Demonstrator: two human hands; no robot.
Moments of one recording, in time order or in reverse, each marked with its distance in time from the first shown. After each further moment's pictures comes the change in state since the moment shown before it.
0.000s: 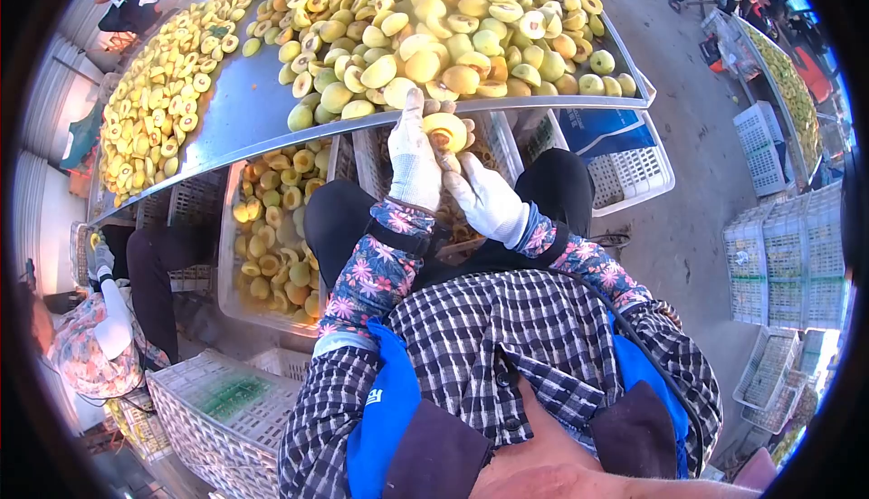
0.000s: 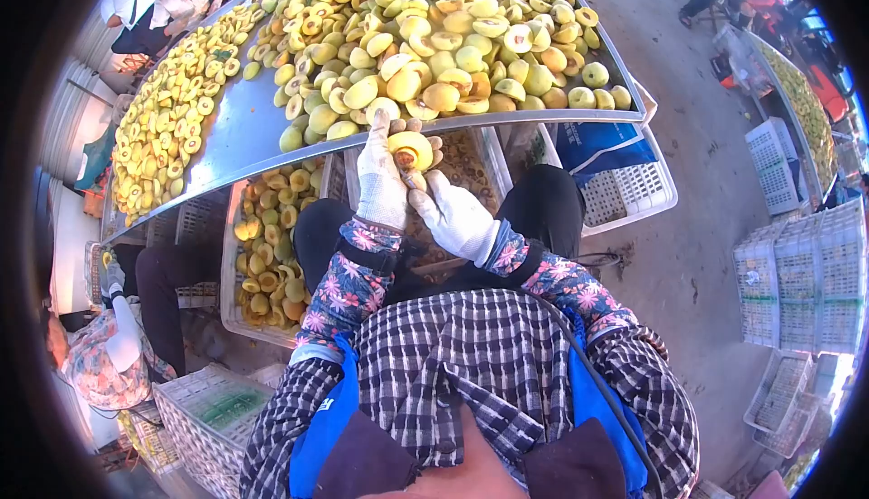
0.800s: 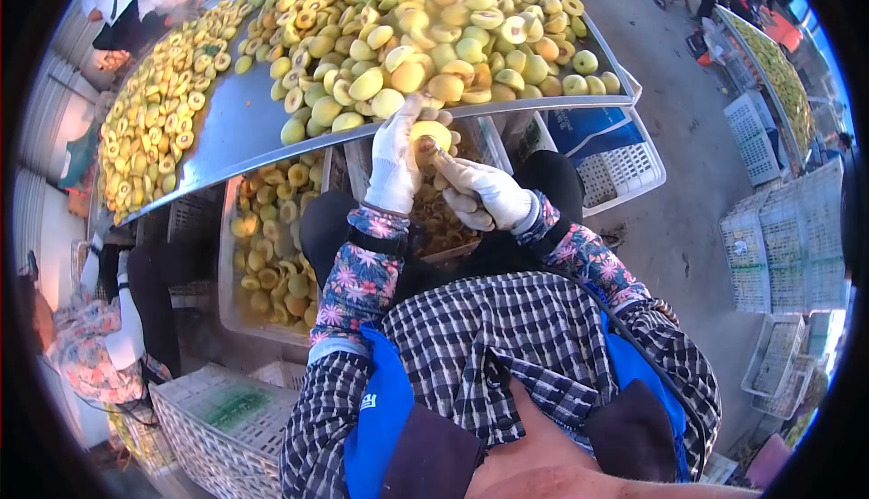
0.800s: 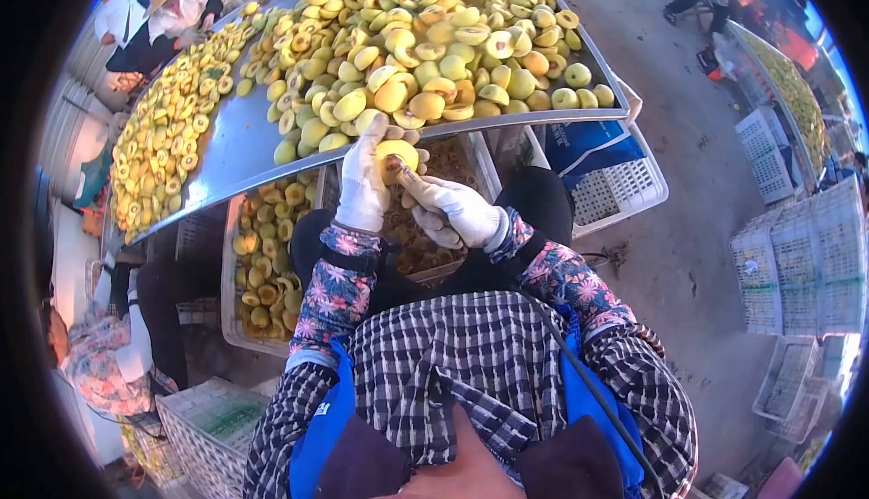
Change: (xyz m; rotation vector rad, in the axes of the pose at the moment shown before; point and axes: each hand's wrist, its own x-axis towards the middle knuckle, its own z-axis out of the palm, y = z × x) left_hand 0.004 0.015 -0.004 0.195 -0.145 -0.090; right_hand 0.013 -0.025 -0.039 1.074 -0.418 0.684
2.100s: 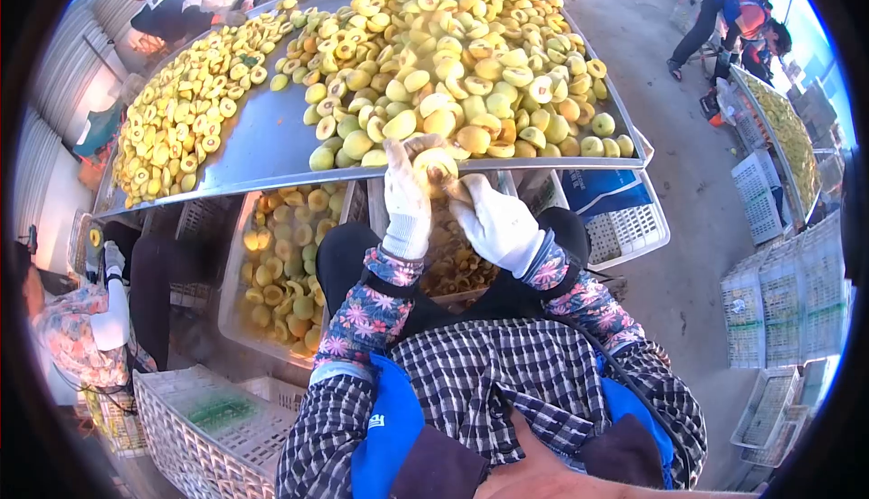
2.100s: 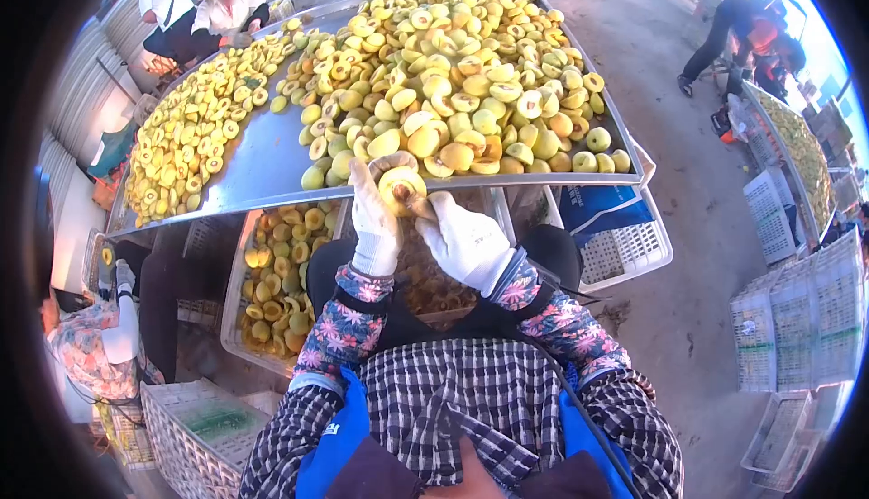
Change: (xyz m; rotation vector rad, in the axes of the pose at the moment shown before) left_hand -0.009 0.006 -0.010 0.259 0.102 0.509; right_hand 0.013 -0.016 0.018 -1.442 0.504 -0.945
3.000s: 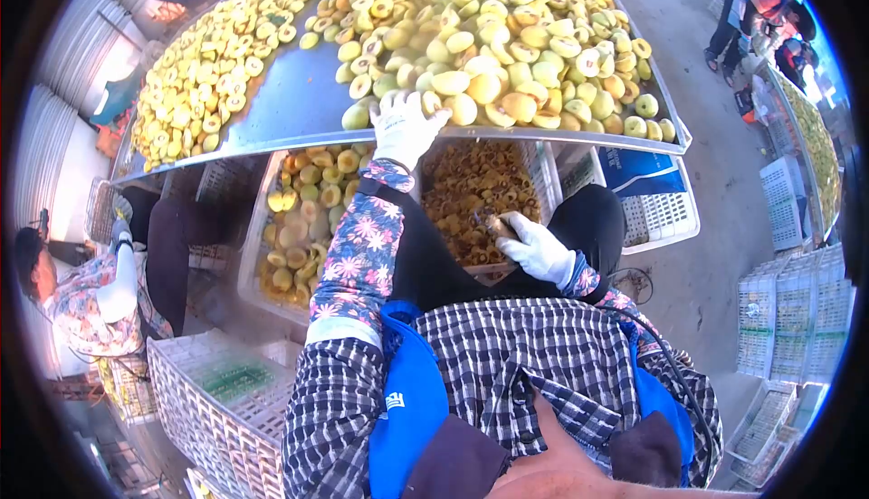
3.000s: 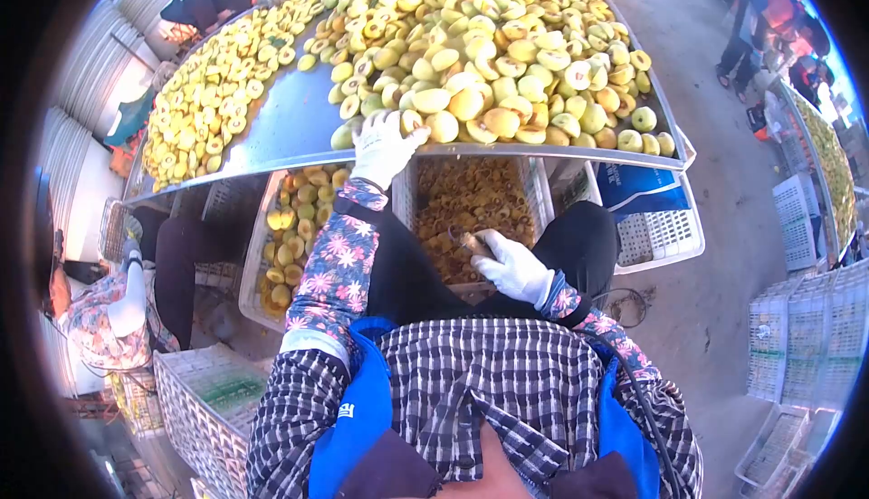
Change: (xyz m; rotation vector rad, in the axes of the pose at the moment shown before) left_hand 0.077 -0.030 -0.084 1.621 -0.050 0.429; right_hand -0.076 0.025 0.026 0.471 -0.564 0.530
